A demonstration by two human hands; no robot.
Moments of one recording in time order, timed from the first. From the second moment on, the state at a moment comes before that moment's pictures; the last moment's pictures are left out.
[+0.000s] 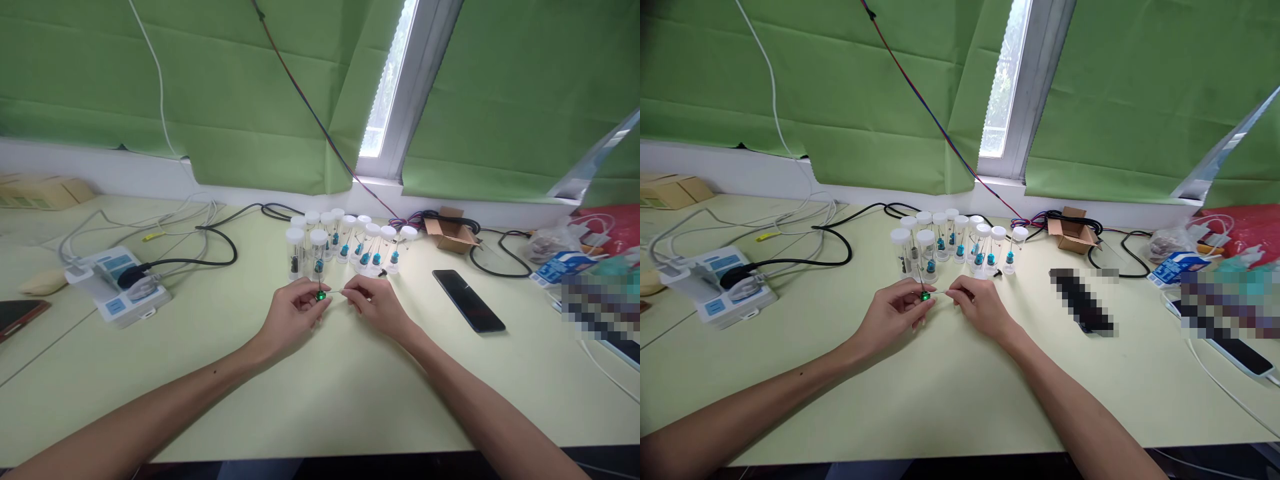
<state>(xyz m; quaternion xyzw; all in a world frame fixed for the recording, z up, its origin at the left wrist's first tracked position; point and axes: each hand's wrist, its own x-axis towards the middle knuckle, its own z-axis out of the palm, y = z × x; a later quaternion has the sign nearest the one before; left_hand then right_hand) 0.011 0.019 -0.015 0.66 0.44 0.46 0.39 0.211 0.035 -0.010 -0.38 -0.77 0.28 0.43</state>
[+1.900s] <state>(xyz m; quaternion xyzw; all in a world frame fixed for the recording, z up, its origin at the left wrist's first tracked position) 0.009 0.018 -0.022 0.77 0.42 0.44 0.20 0.209 0.036 -0.013 -0.39 -0.52 0.67 0.35</state>
